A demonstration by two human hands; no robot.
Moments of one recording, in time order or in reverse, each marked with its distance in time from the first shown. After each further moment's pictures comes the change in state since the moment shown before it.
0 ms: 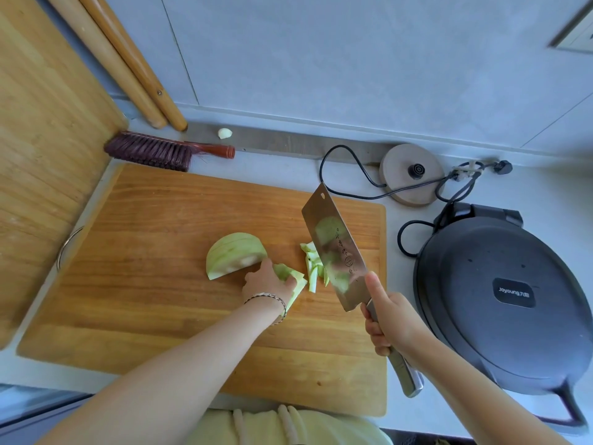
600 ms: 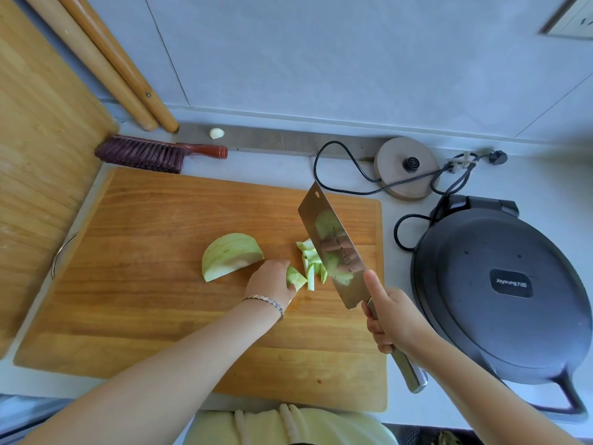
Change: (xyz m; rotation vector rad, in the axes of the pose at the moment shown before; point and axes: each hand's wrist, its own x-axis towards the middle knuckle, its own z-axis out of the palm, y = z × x) left_hand -0.004 0.006 -0.005 0.247 -0.012 0.383; right_hand 0.002 0.005 -0.004 -0.053 0.010 -0.031
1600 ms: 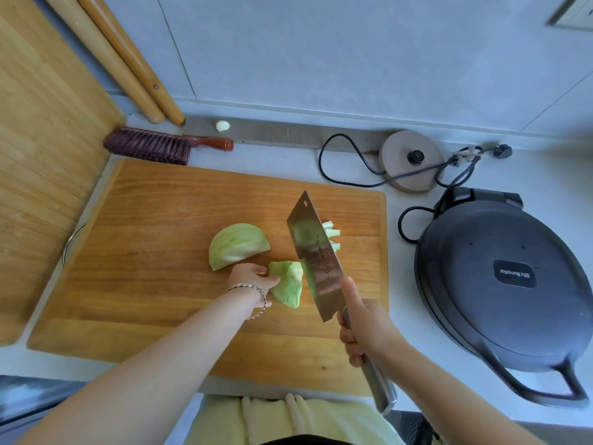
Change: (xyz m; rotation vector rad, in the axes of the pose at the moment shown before) left_hand -0.011 -0.032 -0.004 -0.916 -0.049 -0.545; right_hand -0.023 -0.001 0.046 0.091 -0.018 0.100
